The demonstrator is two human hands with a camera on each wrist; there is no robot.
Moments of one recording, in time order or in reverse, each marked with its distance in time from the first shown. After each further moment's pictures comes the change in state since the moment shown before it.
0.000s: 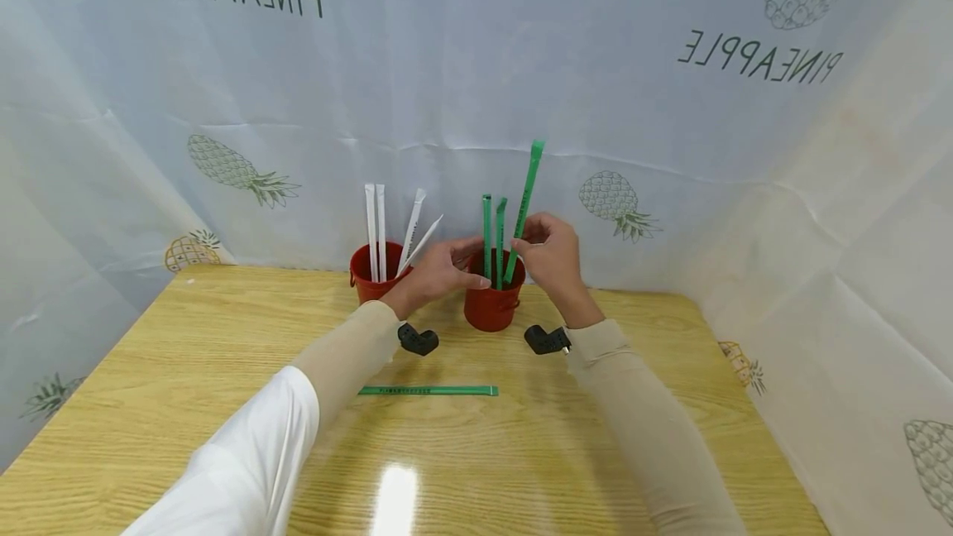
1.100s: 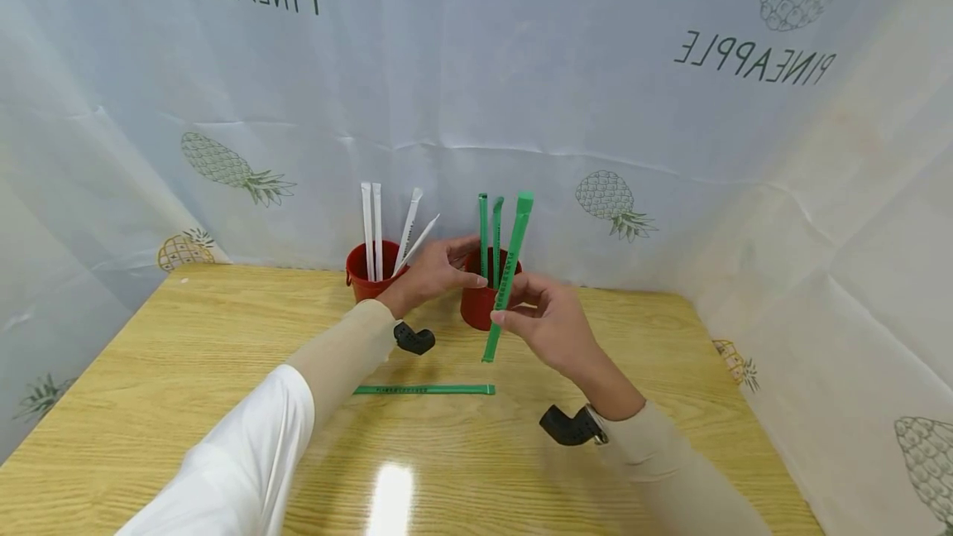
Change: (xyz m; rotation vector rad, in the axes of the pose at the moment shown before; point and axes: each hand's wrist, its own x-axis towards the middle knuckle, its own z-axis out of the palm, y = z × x) left_hand -0.002 0.002 -0.001 -0.024 -0.005 -0.015; right_hand -0.099 -0.036 -0.020 0.205 -0.297 -0.097
